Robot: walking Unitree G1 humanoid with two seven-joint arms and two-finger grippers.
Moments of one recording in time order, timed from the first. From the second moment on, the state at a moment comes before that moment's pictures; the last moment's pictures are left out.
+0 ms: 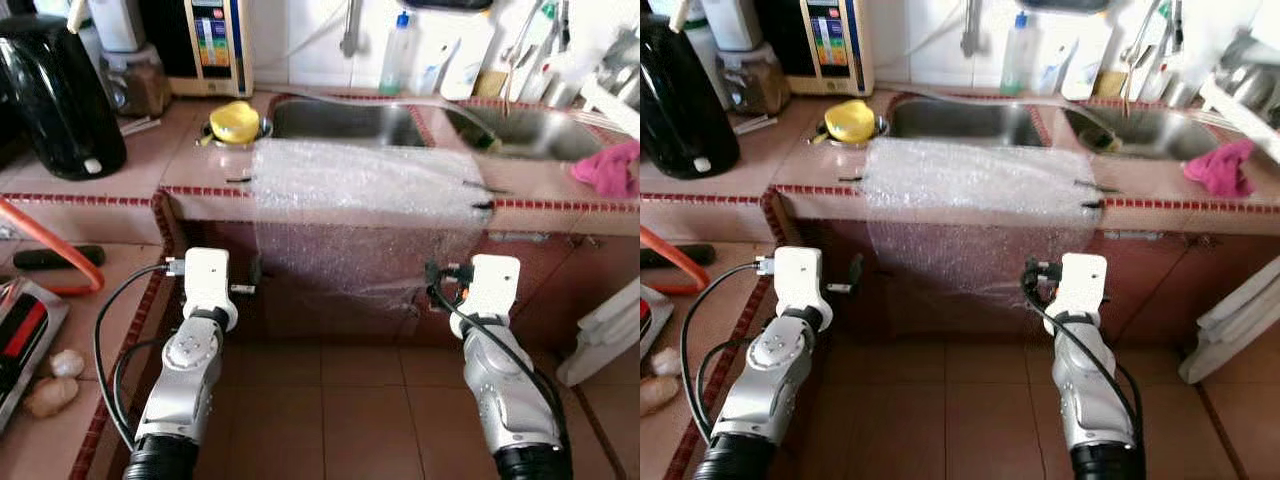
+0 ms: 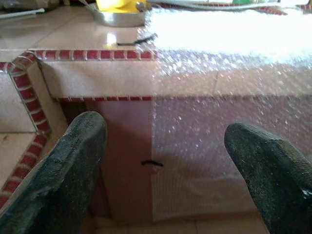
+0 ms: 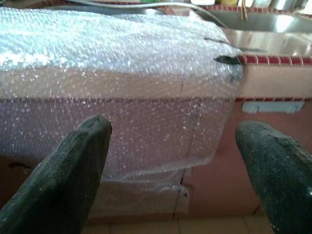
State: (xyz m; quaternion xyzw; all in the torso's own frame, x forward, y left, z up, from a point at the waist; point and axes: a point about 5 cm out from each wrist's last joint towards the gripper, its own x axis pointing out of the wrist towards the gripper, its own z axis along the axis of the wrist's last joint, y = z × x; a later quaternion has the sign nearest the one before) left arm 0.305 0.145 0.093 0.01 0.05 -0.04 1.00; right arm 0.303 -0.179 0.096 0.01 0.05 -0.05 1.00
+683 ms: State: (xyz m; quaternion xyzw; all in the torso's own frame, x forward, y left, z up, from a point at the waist) left arm 0.312 0.150 0.094 0.01 0.04 0.00 1.00; right arm 0.299 -0.174 0.091 0.02 0.05 -0.02 1.00
